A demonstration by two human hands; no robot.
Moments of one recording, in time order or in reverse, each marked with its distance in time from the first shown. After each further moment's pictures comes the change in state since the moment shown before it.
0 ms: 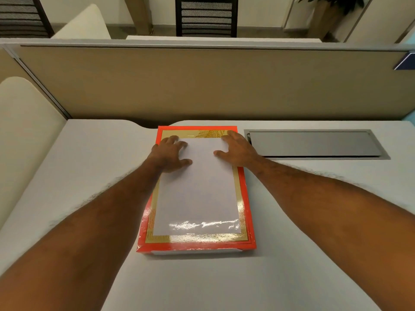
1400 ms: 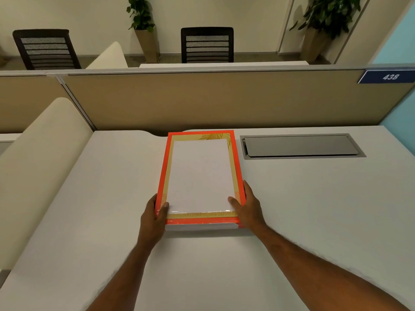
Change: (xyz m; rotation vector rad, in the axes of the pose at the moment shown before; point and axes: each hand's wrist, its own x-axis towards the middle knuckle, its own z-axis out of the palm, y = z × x) left_hand -0.229 0.011 0.094 -1.049 0.432 -0.289; right_hand -0.221 -0.028 0.061 0.819 0.210 0.273
